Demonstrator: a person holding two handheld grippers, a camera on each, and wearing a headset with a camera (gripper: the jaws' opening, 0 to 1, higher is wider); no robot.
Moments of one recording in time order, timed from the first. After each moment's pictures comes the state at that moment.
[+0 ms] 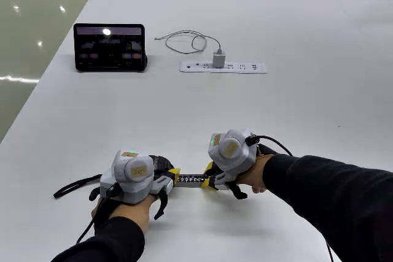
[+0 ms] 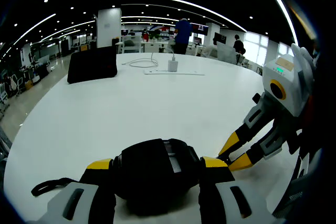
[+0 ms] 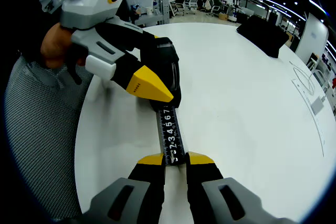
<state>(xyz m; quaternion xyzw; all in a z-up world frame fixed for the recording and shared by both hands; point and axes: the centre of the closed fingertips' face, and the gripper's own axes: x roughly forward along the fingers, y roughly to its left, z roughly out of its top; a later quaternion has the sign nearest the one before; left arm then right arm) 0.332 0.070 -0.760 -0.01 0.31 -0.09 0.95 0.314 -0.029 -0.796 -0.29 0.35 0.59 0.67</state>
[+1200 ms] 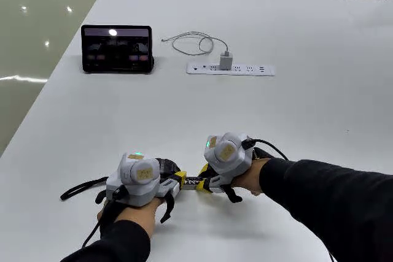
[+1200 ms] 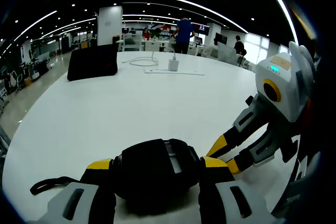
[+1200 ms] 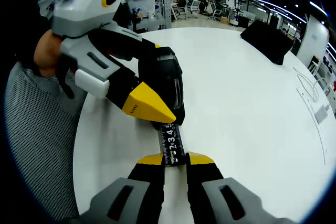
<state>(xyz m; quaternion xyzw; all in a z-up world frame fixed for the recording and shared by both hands) 0.331 0.071 -0.759 -0.02 0.31 -0.09 0.95 0.316 -0.002 -0.796 -0.29 0.34 0.60 0.67</state>
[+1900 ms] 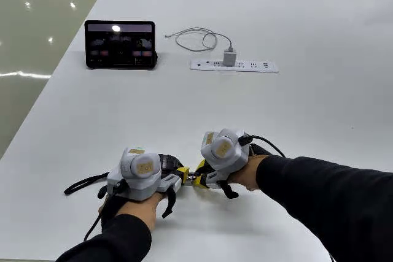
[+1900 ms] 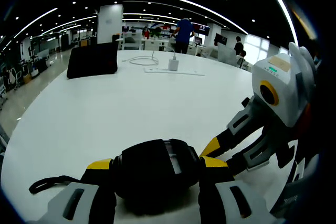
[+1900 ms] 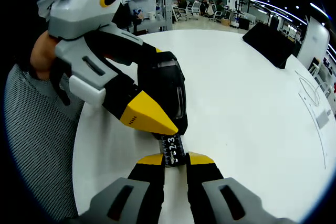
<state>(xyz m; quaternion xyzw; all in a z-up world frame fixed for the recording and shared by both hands) 0.331 0.071 -0.759 -0.03 0.32 -0.09 0.94 0.315 0.011 -0.793 -0.28 0.33 0.60 0.67</state>
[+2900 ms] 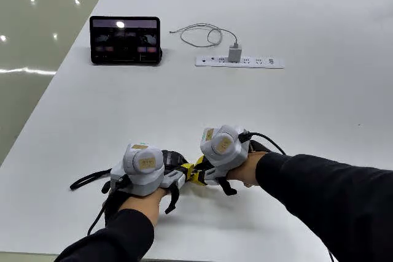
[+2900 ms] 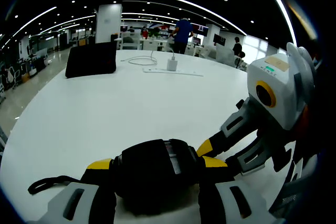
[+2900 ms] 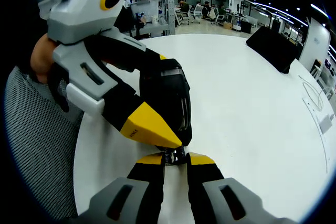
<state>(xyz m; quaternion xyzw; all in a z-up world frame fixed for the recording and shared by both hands) 0.330 0.071 -0.758 -0.03 0.32 -0.10 0.94 0.311 0.026 -0.794 -0.28 0.32 0.61 0.67</state>
